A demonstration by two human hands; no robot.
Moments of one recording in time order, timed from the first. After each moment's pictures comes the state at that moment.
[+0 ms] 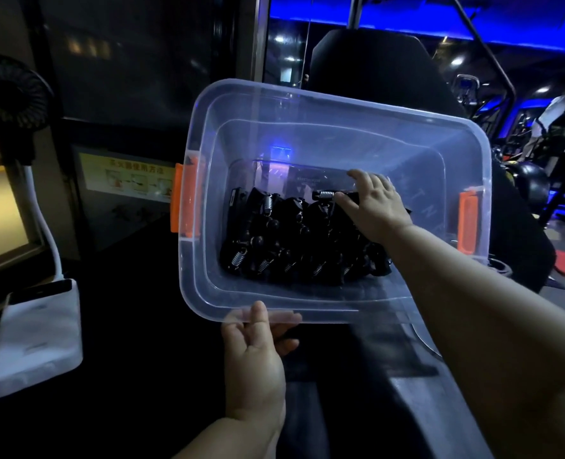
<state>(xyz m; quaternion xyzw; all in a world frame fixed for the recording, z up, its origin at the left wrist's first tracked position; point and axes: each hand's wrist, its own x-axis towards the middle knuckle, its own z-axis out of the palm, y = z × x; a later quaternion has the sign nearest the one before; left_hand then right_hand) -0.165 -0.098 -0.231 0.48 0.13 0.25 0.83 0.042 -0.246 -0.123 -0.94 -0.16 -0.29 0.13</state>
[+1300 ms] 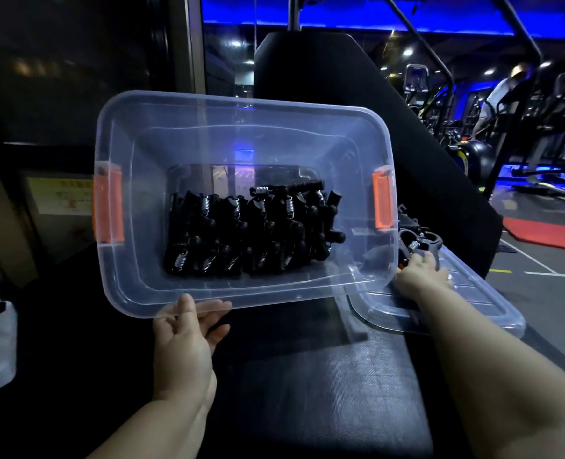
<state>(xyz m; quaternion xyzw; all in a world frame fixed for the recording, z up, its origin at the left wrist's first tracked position) -0.161 -0.103 -0.235 0.50 0.13 0.27 0.81 -0.004 -0.431 -0.232 -0.95 0.26 -0.06 0.16</state>
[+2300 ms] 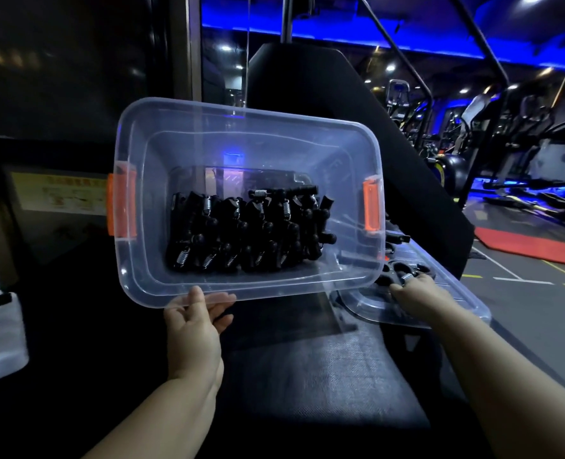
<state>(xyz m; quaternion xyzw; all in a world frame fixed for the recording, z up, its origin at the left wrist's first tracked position) -0.165 -0.101 -0.232 0.50 0.13 0.26 0.82 -0.077 -0.425 -0.216 -0.97 0.20 -0.02 0.10</state>
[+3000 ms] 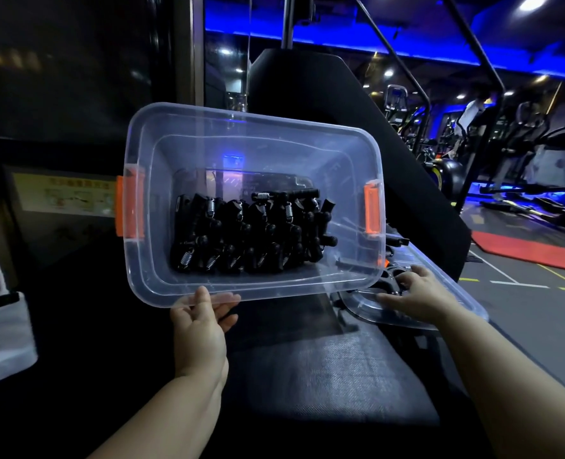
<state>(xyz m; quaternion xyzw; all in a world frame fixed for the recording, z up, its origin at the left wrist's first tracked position) -0.163 -0.098 -0.236 0.50 0.11 0.25 0.82 -0.095 -0.431 -0.208 -0.98 0.11 -0.04 0.14</state>
